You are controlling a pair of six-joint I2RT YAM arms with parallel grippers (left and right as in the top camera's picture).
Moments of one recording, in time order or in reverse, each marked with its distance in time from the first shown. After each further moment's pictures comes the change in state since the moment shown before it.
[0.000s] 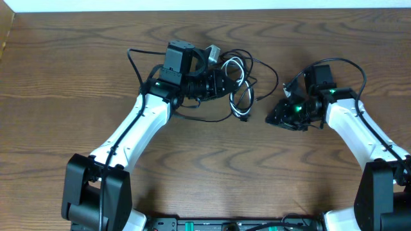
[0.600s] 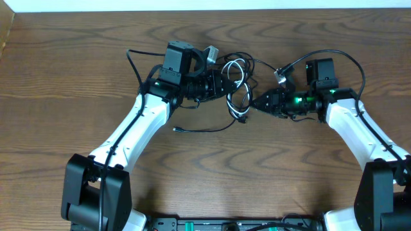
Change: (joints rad) left arm 0.002 0.000 0.000 -0.031 -0.029 -0.004; right arm 0.000 0.000 0.000 0.235 -0.385 0.046
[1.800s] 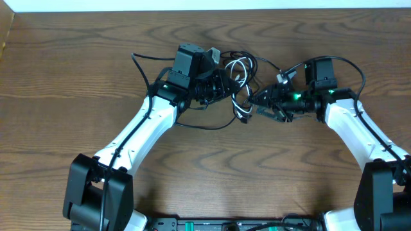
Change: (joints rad) left arm -0.060 0.000 0.000 0.011 -0.147 -0.180; right arm 0.009 0.000 -0.001 0.038 0.001 0.327
